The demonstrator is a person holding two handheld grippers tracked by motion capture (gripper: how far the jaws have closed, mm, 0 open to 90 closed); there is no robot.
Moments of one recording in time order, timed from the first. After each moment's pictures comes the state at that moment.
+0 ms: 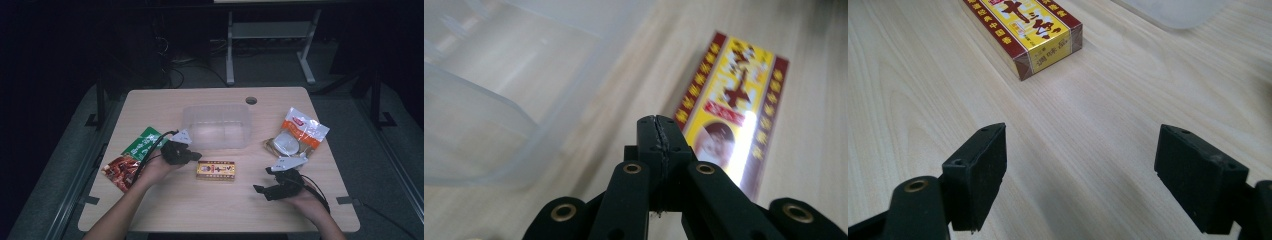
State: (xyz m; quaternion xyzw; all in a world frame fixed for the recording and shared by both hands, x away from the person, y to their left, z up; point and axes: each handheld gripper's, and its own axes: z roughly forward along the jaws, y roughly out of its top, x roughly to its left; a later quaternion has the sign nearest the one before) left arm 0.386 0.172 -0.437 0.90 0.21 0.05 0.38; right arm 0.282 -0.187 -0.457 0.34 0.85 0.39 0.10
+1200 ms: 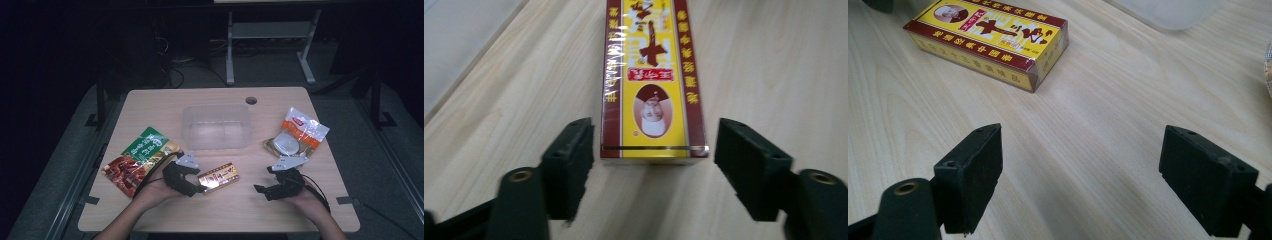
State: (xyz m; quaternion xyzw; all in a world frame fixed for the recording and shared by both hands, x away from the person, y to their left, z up) left arm 0.310 0.152 -0.435 0.93 0.18 0.04 0.32; right arm 0.282 -0.188 -0.456 0.34 0.85 0.39 0.10
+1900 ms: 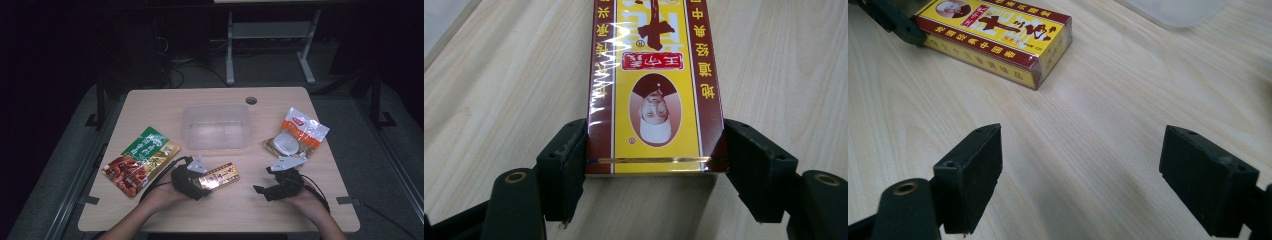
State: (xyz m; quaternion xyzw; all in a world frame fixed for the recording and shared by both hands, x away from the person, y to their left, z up) left arm 0.310 0.136 -0.454 0.93 0.19 0.04 0.30; right arm 0.283 -0.187 -0.456 0.34 0.85 0.39 0.10
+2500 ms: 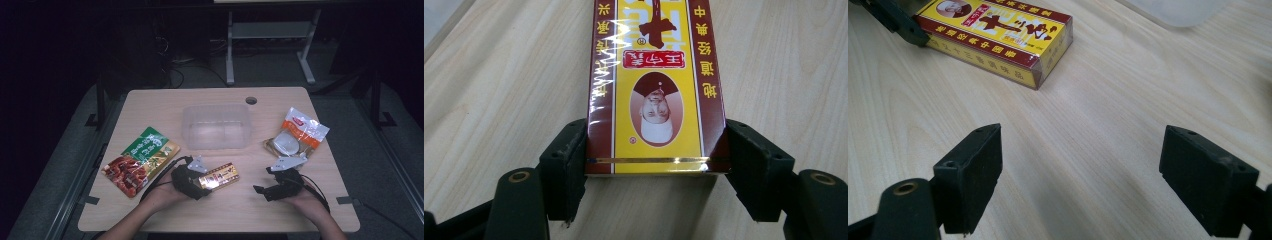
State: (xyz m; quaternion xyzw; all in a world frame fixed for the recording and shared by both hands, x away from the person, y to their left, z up) left arm 0.312 0.136 -0.454 0.94 0.19 0.04 0.29; right arm 0.283 -0.187 -0.456 0.34 0.85 0.39 0.09
